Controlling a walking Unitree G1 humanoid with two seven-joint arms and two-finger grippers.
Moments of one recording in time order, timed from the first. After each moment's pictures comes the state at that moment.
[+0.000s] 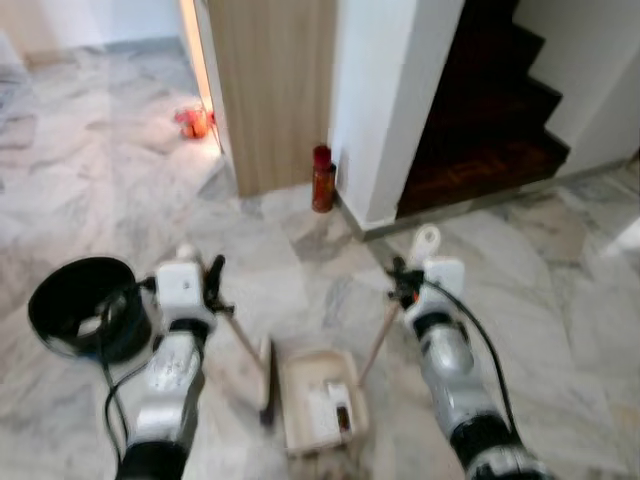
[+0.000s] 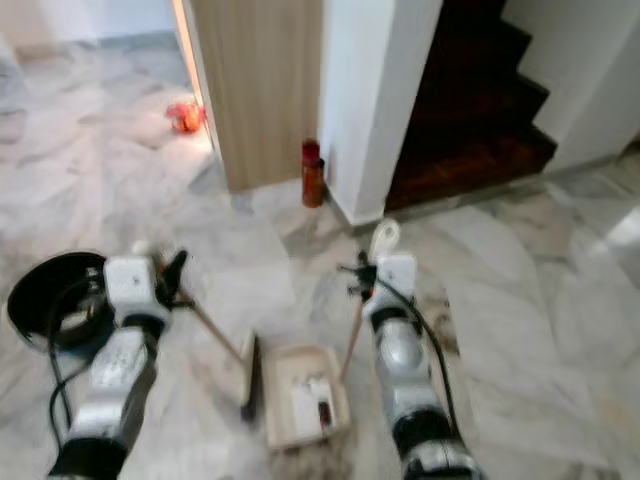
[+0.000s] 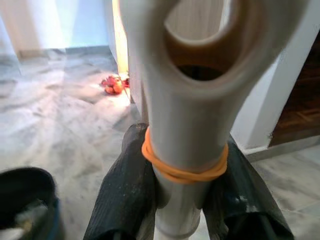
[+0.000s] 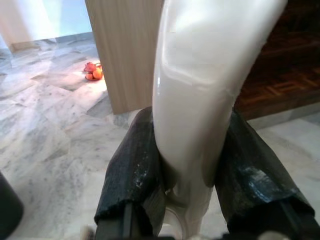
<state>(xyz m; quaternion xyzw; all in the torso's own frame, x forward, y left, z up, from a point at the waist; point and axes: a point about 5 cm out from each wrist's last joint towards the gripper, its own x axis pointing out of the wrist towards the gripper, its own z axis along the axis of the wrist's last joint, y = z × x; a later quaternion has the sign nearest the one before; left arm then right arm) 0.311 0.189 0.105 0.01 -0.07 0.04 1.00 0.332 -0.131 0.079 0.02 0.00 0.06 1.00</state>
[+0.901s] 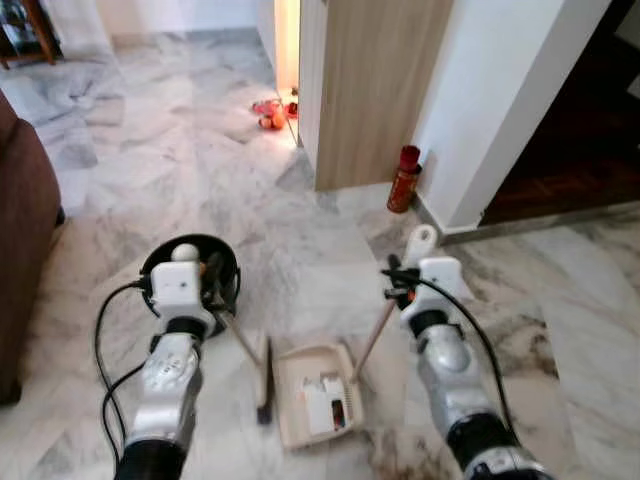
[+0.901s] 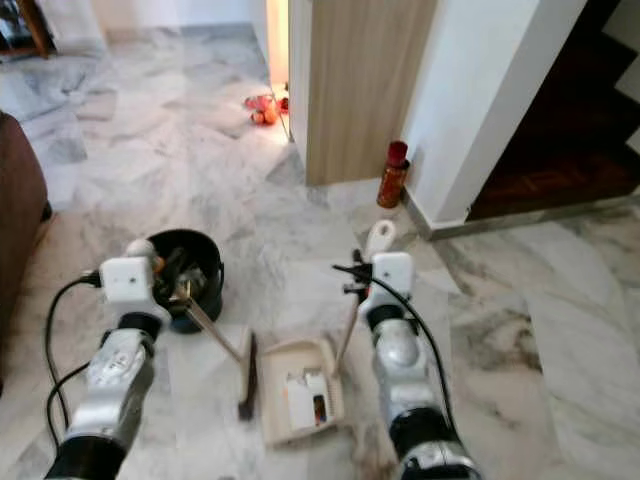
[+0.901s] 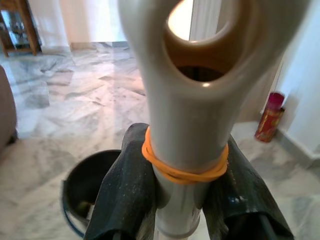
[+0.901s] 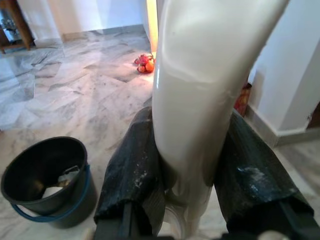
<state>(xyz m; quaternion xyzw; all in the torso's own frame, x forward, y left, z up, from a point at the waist) 0.310 0.190 0.104 0.01 -0.06 0.04 1.00 0.333 -0.127 0.079 0.02 0.00 0.07 1.00</state>
